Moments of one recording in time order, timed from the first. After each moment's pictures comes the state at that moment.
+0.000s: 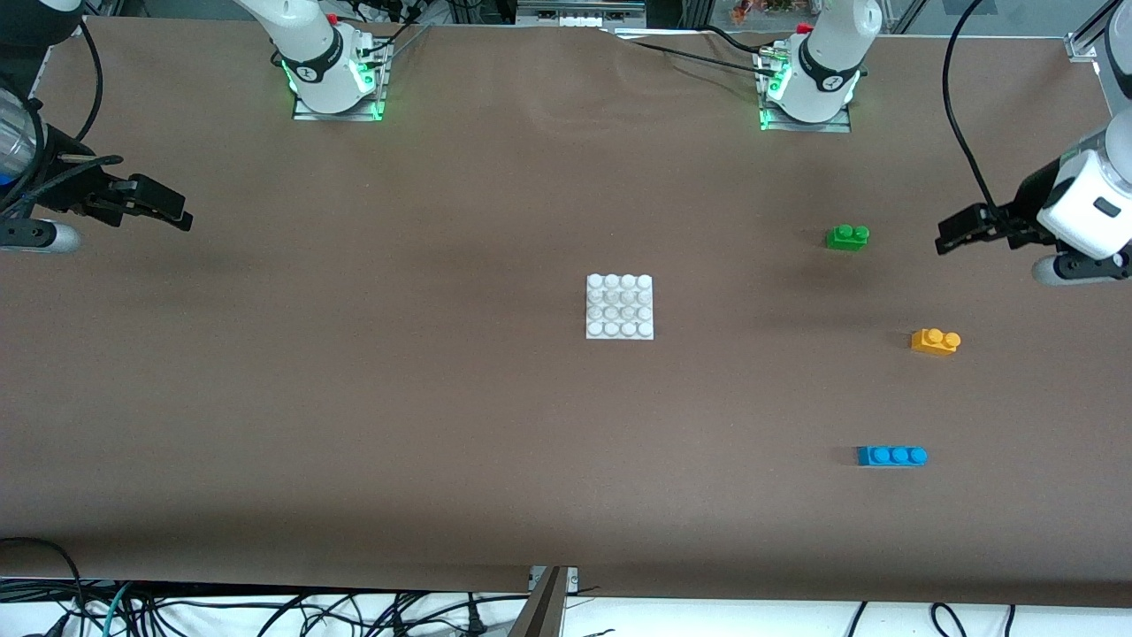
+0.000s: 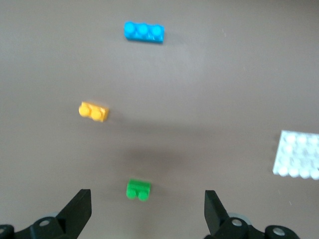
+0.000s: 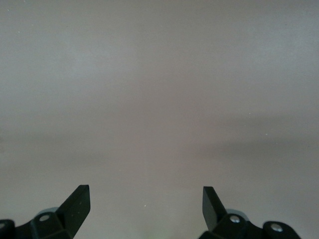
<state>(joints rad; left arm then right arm) 0.09 0.09 -0.09 -1.63 0.02 1.65 -0.12 0.08 0.01 -0.06 -1.65 0.04 1.60 0.09</state>
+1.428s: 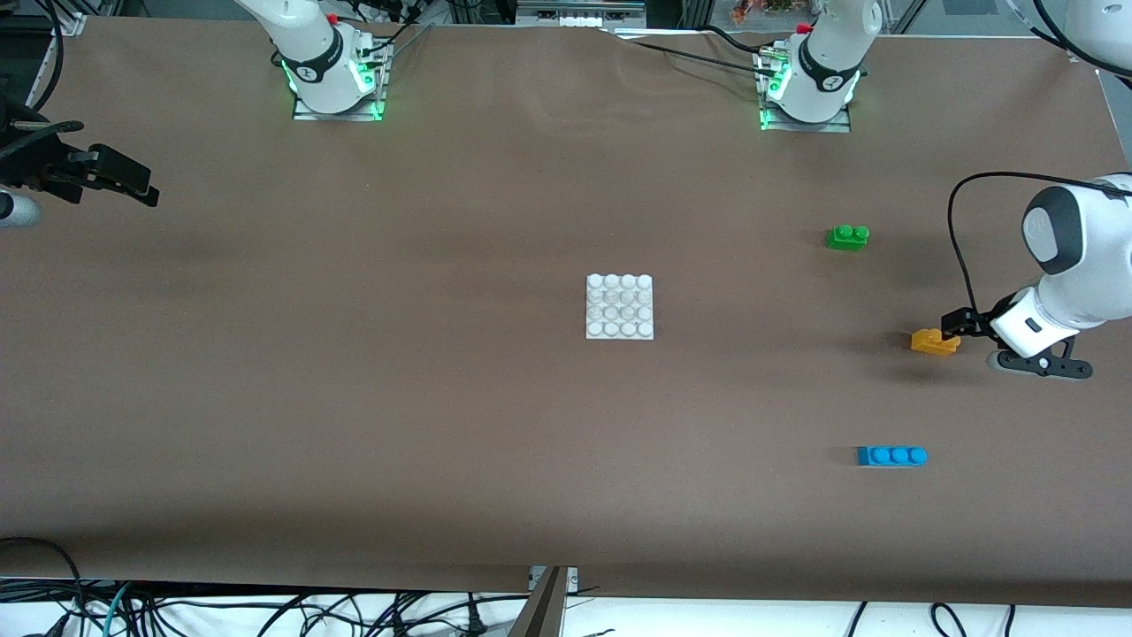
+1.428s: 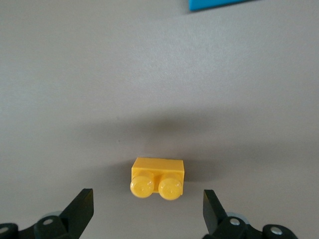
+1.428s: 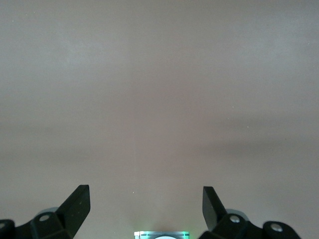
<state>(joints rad) 0.34 0.41 -0.08 -1.95 0.13 2.32 0.32 0.07 0.01 -0.08 -1.56 0.01 1.48 0.04</state>
